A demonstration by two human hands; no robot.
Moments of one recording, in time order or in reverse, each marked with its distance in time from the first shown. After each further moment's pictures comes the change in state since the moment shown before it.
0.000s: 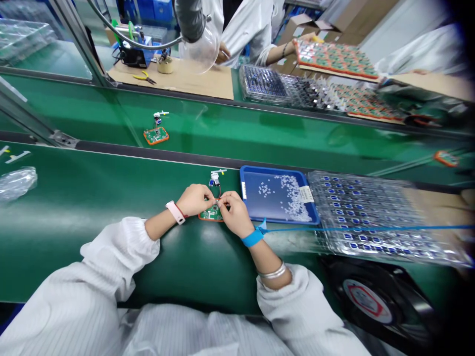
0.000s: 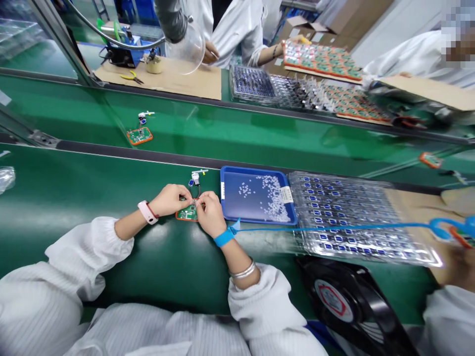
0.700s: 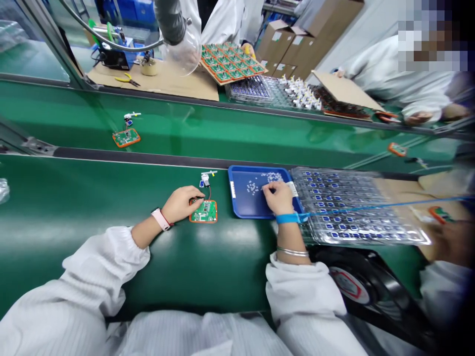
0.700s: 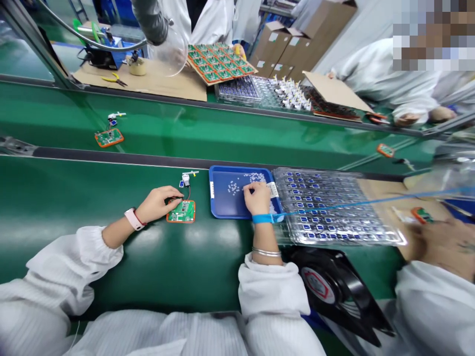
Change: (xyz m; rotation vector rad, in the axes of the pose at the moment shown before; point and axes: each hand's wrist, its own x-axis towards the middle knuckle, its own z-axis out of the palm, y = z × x) left_hand -0.007 -0.015 0.002 0.055 0.118 0.250; right_hand 0.017 0.100 -0.127 -0.530 0.323 0.239
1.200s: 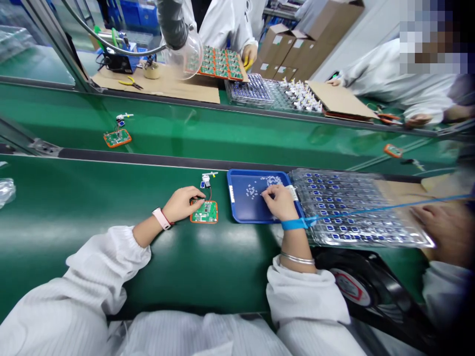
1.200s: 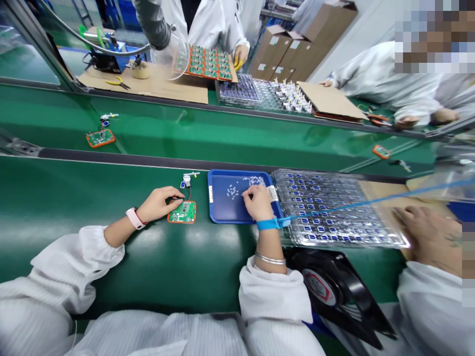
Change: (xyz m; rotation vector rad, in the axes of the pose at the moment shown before) left_hand 0.000 0.001 -0.004 -0.056 -0.028 -0.020; right_hand -0.009 0.000 -0.006 -0.026 -0.138 -0.062
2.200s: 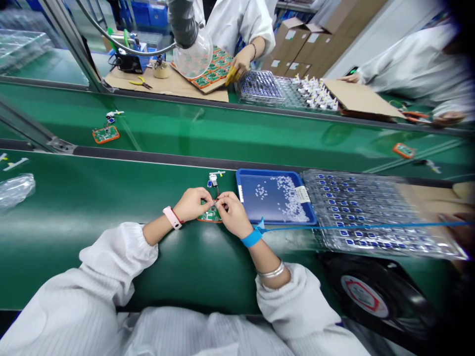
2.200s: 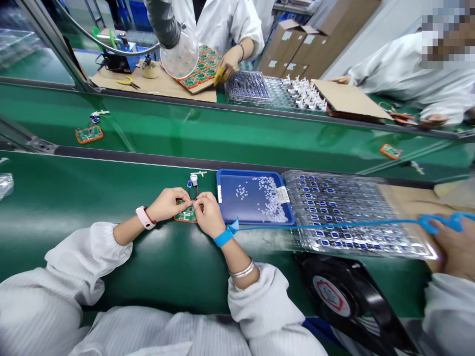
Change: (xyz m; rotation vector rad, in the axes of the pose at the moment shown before) left_hand 0.004 0.013 0.007 -0.089 -0.002 -0.136; right_hand -0.049 -0.142 0.050 0.560 -0.204 -0.233
